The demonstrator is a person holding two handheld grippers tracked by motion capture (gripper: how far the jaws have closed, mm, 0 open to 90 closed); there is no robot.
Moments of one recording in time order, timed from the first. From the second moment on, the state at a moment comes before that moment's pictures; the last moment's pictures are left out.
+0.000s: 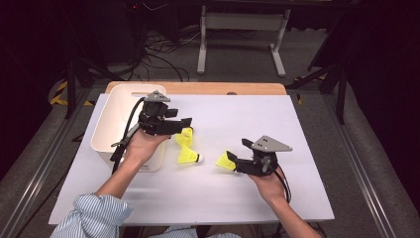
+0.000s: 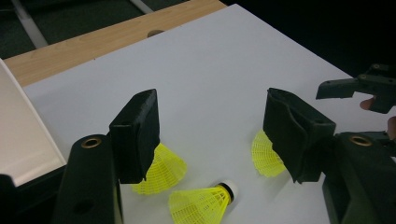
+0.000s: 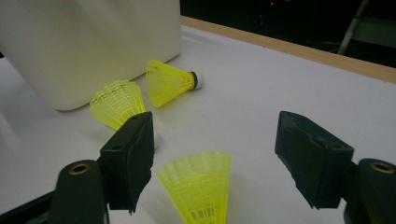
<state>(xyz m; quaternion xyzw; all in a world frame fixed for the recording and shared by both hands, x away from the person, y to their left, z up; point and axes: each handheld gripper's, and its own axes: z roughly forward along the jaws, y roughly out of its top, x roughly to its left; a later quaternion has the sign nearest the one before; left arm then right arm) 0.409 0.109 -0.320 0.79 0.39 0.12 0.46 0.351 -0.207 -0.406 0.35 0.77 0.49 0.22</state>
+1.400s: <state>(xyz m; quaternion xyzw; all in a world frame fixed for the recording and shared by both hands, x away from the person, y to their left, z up) 0.417 0.117 -0.320 0.78 0.43 0.12 0.44 0.423 -0.097 -0.404 0.37 0.83 0.39 0.14</state>
